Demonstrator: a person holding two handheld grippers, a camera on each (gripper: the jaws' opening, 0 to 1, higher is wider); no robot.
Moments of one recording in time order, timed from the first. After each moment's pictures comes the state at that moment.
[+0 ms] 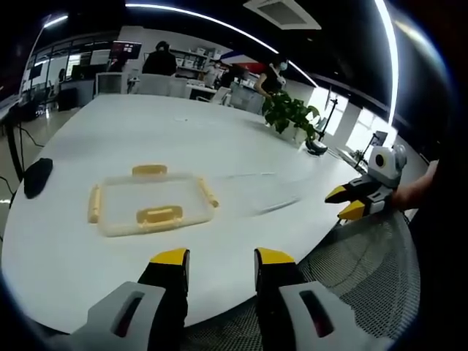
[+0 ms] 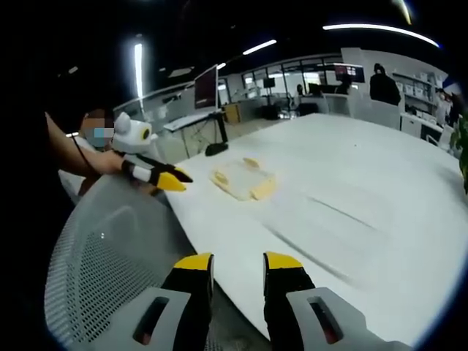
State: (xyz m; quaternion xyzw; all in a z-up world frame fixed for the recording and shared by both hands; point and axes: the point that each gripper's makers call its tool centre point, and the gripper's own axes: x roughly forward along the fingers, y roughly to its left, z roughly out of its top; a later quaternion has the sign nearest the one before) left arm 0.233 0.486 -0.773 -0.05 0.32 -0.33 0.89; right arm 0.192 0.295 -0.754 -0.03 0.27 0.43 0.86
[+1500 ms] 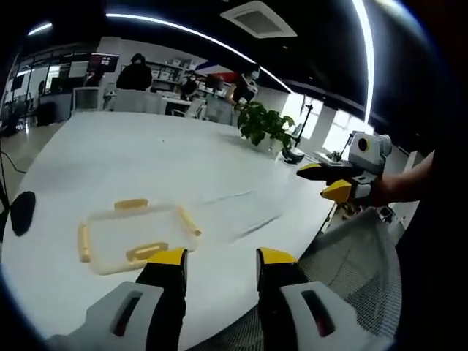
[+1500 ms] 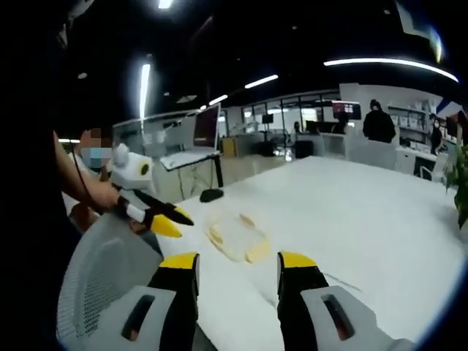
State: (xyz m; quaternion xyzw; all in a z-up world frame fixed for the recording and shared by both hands) left arm 0.247 0.473 -0.731 -0.05 0.27 -0.40 0.87; right arm 0.236 0.331 -0.679 -0.02 0.16 0.41 0.90
